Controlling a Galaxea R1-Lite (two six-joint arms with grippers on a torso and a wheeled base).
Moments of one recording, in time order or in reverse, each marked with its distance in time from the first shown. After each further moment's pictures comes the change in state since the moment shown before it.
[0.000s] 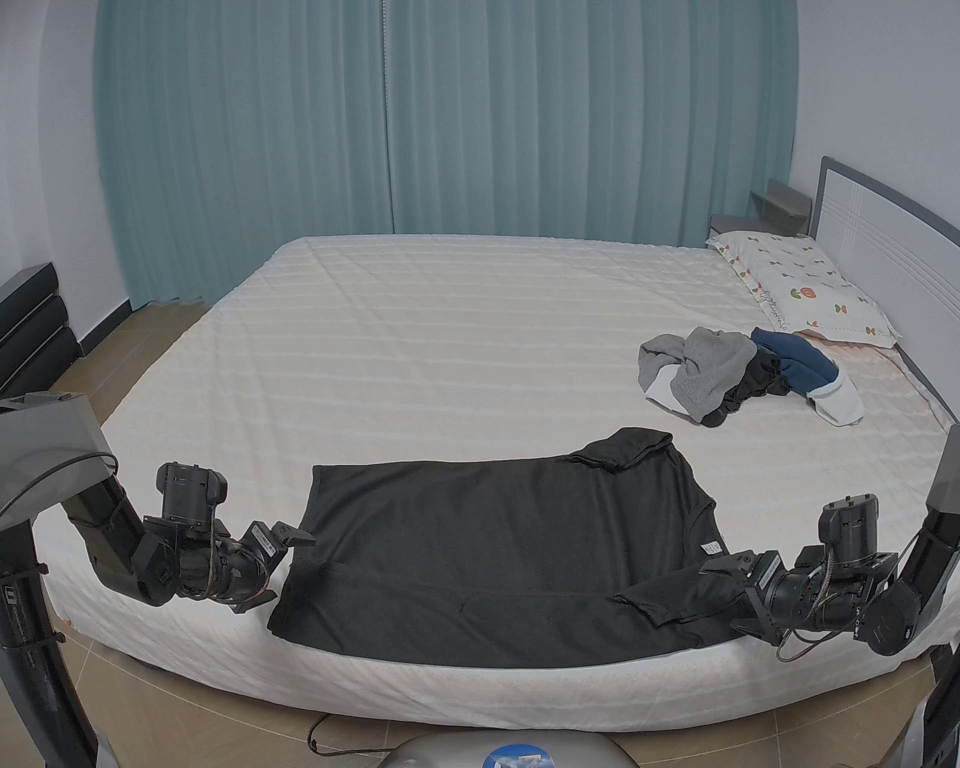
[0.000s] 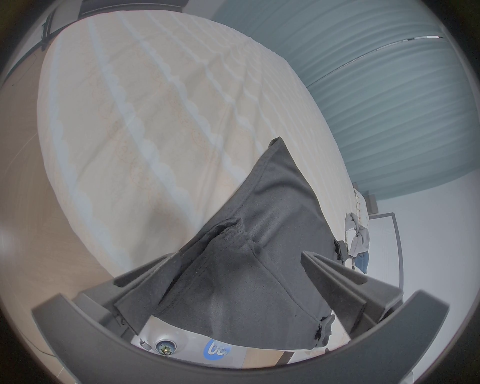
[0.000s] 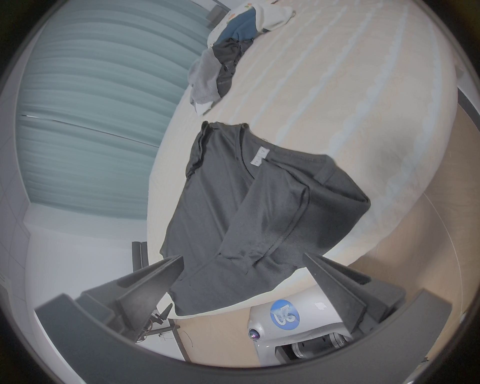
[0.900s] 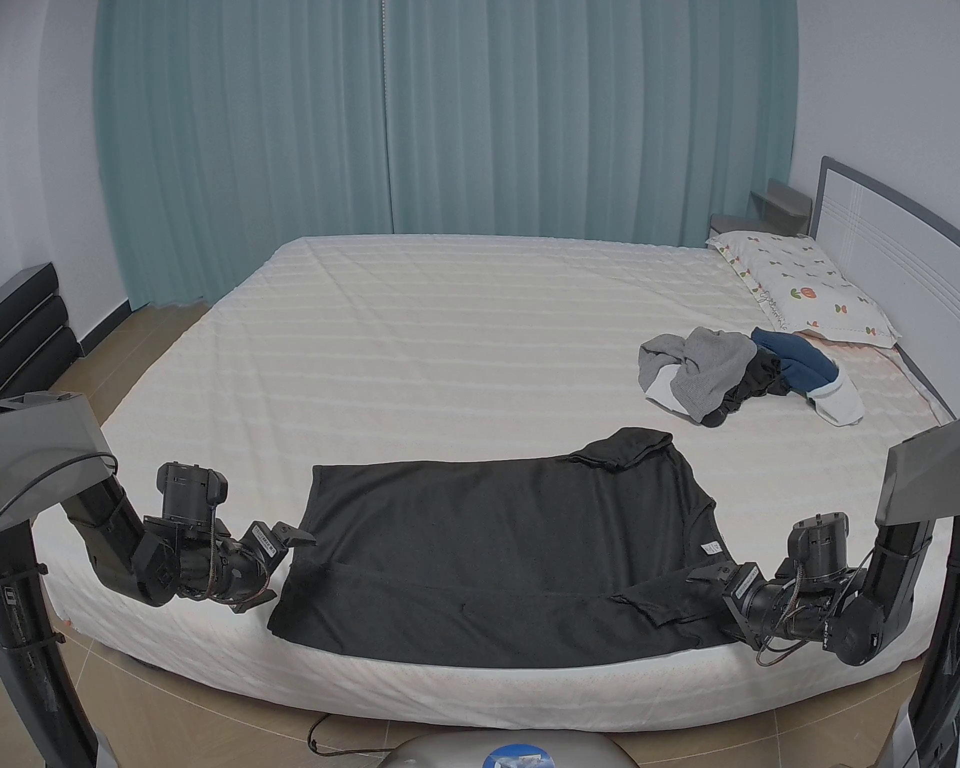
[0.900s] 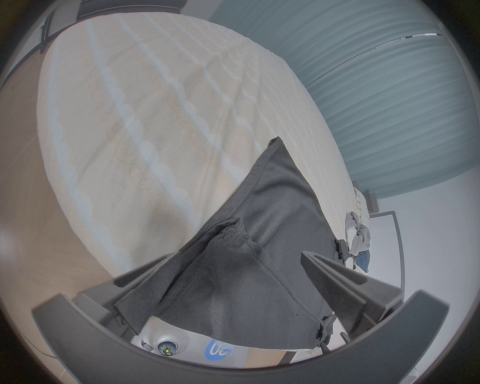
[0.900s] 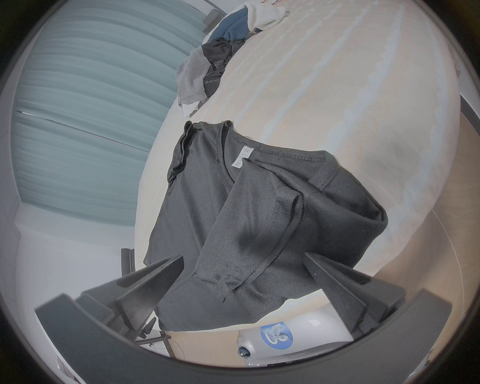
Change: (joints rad) left arm -0.003 -0.004 0.002 0.000 0.007 0.009; right arm 0.030 0.206 -0.019 -0.177 -0.093 0.009
